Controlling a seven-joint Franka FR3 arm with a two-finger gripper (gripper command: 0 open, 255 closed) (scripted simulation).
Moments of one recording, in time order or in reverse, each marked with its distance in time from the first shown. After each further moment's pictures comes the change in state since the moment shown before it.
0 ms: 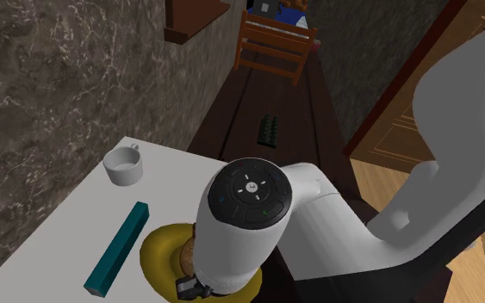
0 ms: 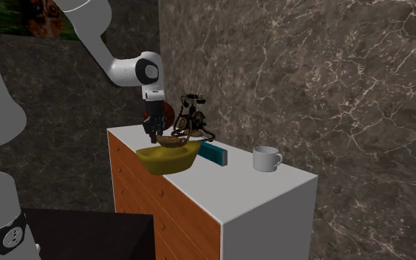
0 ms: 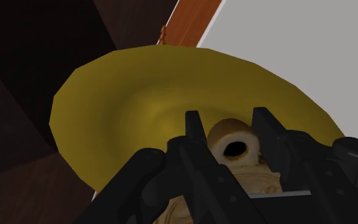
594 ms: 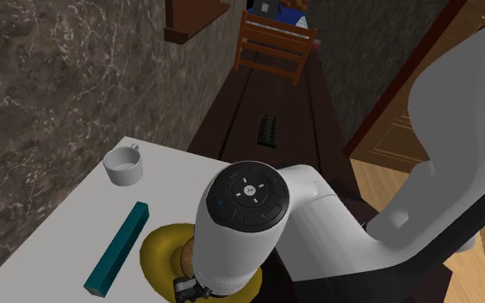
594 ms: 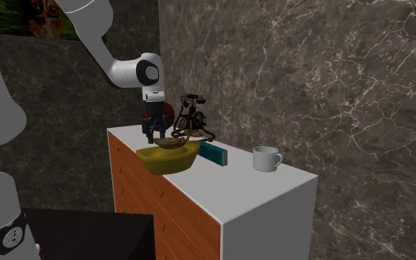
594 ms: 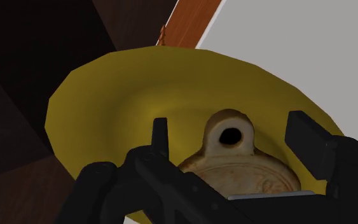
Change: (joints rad) arm 0.003 0.014 -0.003 -0.001 -0.016 0.009 0.011
